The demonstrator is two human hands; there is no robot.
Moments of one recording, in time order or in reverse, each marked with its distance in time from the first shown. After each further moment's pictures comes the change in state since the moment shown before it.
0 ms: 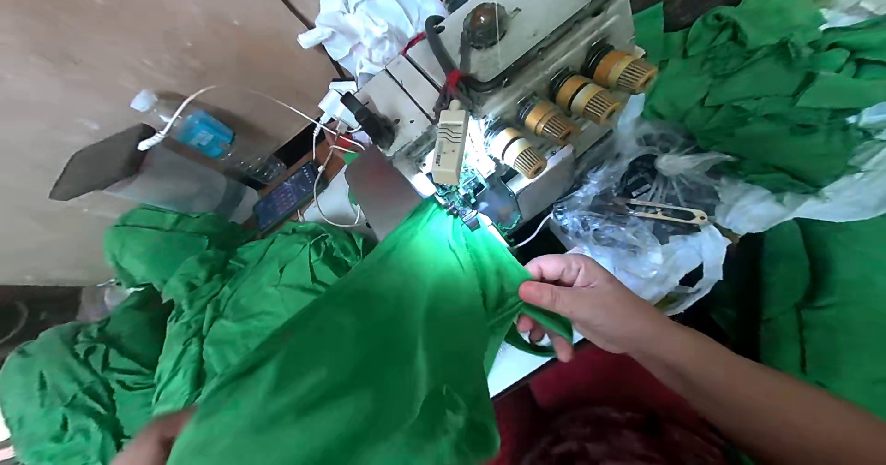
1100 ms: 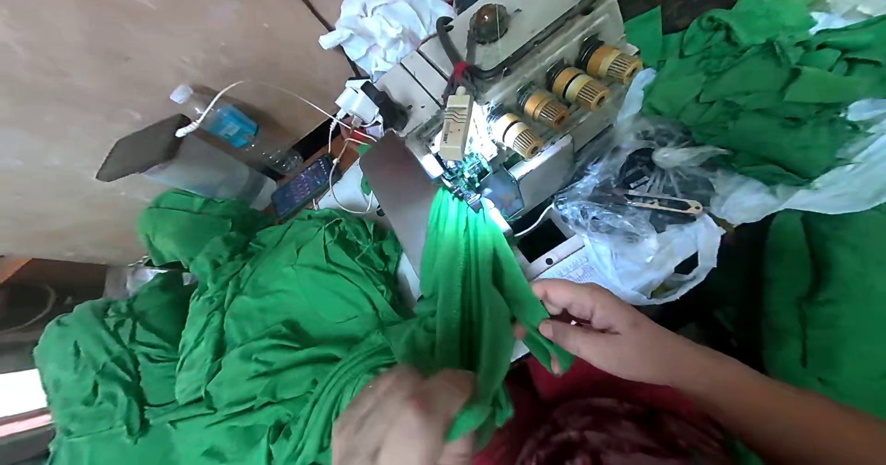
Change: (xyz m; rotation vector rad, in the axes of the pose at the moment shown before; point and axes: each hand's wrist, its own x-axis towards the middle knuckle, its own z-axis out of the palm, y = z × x) left_hand -0.005 0.038 0.108 0.141 0.057 0.467; right_hand -0.035 0.015 0.003 -0.392 -0.164 -0.178
